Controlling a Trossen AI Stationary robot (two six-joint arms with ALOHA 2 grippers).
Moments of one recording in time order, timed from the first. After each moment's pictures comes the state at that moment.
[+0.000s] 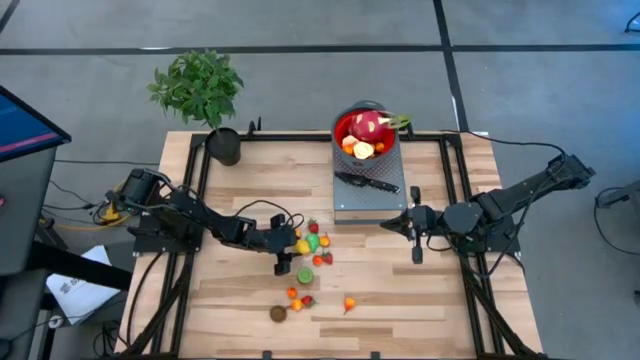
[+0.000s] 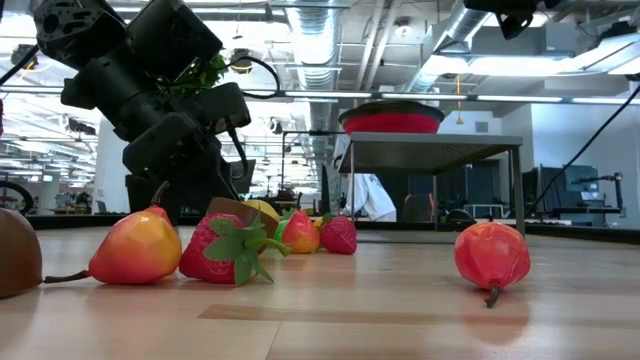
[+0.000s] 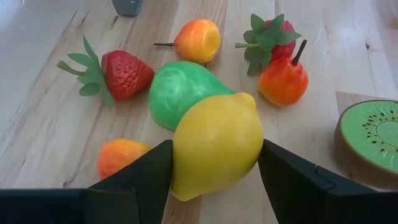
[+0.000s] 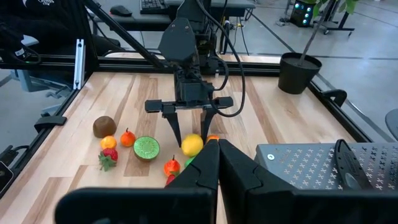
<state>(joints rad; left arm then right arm) -0.23 1.65 0.57 0.31 -0.27 -0.27 0.44 0.86 0.67 -0.15 0.50 0.11</state>
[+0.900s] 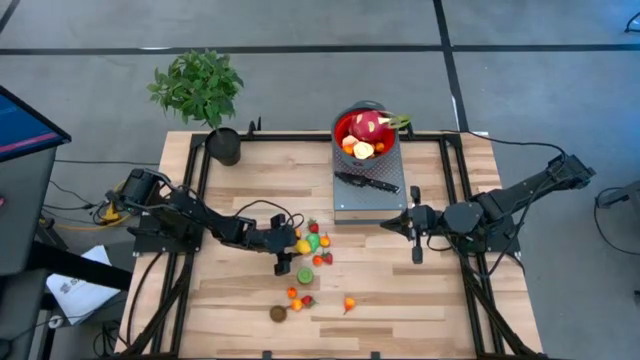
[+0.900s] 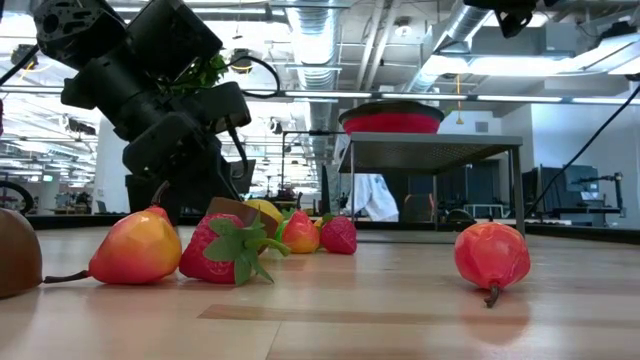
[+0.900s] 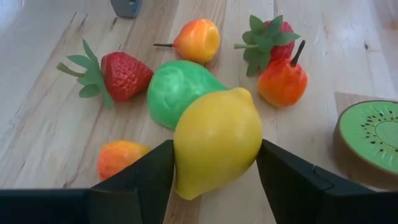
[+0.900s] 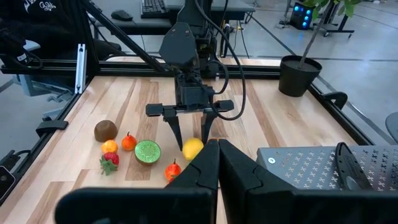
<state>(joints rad) -0.23 1.65 0.57 0.31 -0.27 -0.27 0.44 0.86 0.67 -0.13 0.50 0.11</state>
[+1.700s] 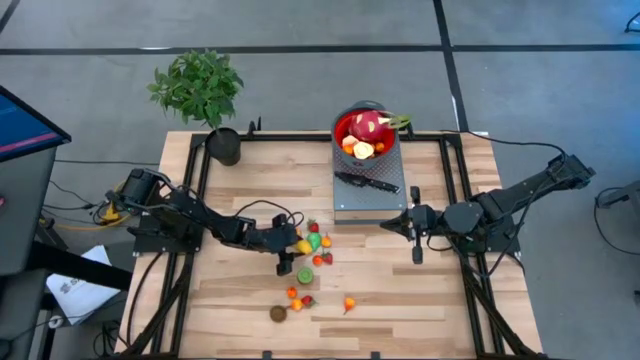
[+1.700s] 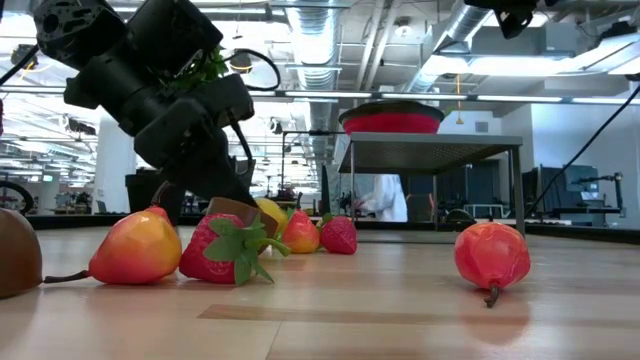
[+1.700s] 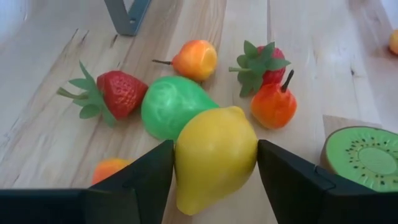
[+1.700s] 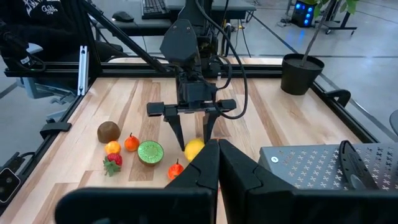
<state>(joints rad) -0.23 1.65 0.57 0.36 -0.27 -0.30 0.44 0.86 0.67 -0.13 0.49 0.12</state>
